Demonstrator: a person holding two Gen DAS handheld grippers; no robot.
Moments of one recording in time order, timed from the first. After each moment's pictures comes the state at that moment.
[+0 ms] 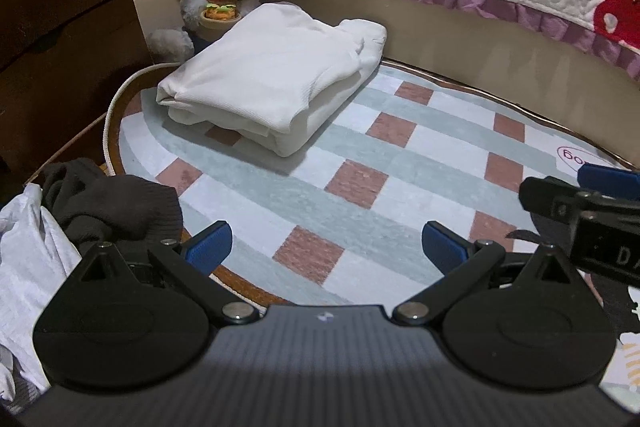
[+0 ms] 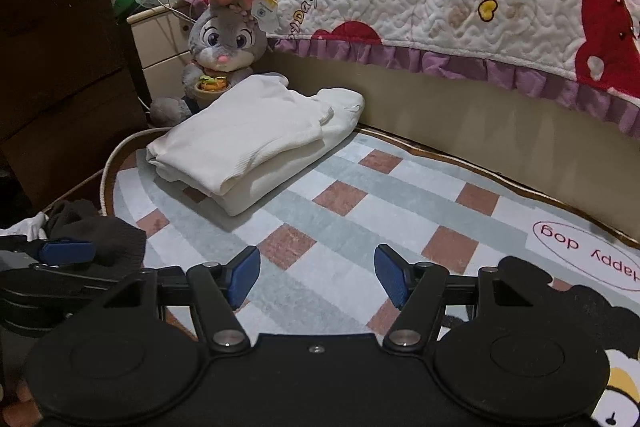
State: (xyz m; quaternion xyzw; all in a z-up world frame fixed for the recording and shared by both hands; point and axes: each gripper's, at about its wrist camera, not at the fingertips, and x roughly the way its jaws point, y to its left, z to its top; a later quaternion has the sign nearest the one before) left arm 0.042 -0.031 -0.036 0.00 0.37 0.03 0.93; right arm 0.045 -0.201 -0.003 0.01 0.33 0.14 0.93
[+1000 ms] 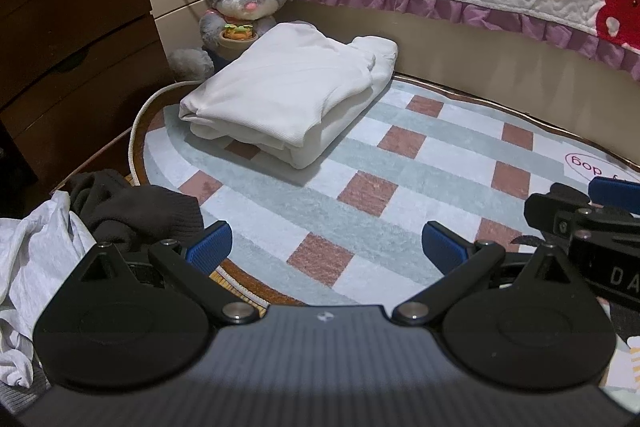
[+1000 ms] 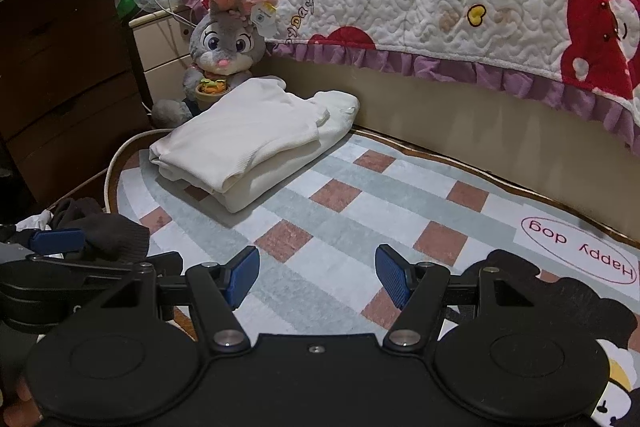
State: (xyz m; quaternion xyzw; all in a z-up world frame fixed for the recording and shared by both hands) left arm 0.024 -0.041 -0.021 0.02 0.35 0.06 0.93; right arm 0.023 -0.206 0.004 0.01 0.32 0.13 0.94
